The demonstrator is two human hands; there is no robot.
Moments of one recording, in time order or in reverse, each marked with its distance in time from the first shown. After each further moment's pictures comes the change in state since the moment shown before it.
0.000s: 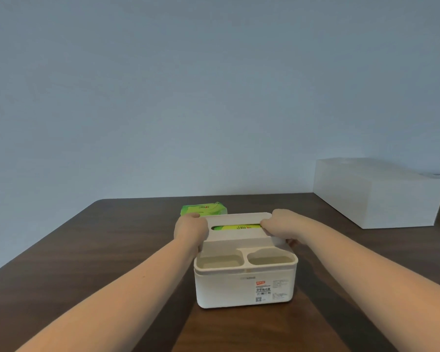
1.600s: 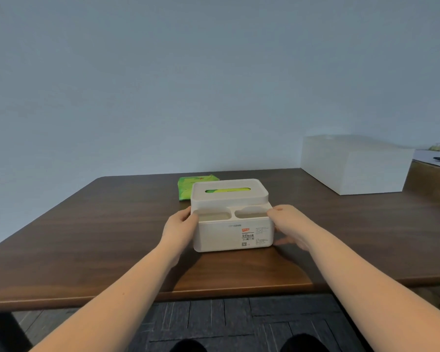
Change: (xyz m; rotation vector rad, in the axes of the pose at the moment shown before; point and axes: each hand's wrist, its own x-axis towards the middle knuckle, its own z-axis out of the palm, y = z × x) left_hand -0.095 -0.055 -0.028 -0.087 -0.165 0.166; right_hand -0.072 0.062 0.049 0.676 0.039 -0.008
